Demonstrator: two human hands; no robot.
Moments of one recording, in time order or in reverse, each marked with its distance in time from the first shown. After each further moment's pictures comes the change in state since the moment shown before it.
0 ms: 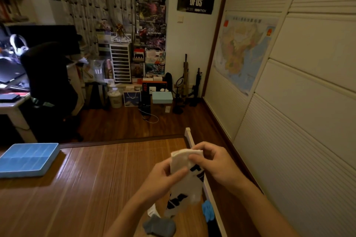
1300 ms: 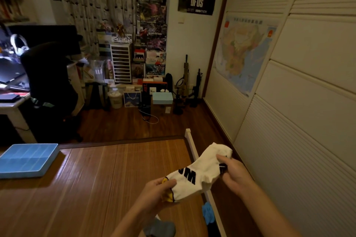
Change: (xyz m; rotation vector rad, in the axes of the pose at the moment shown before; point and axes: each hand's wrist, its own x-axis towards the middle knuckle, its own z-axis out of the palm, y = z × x) left_hand 0.002 -0.044 -0.006 -0.355 0.282 -0.499; right_hand 0.016 0.074 -0.035 0.727 0.516 0.549
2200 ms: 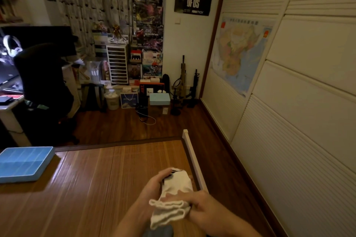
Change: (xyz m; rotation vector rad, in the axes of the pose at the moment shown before) left_hand 0.020 0.017 0.015 -0.480 -0.250 -0.214; right_hand -0.096 0.036 0.039 -1.032 -0.732 -0.407
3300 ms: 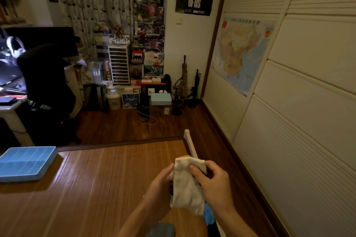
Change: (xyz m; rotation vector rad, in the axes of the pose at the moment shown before) left_hand -0.022 -0.014 0.006 0.435 -0.033 0.309; right_hand 0.024 0.016 0.000 0.160 0.787 0.101
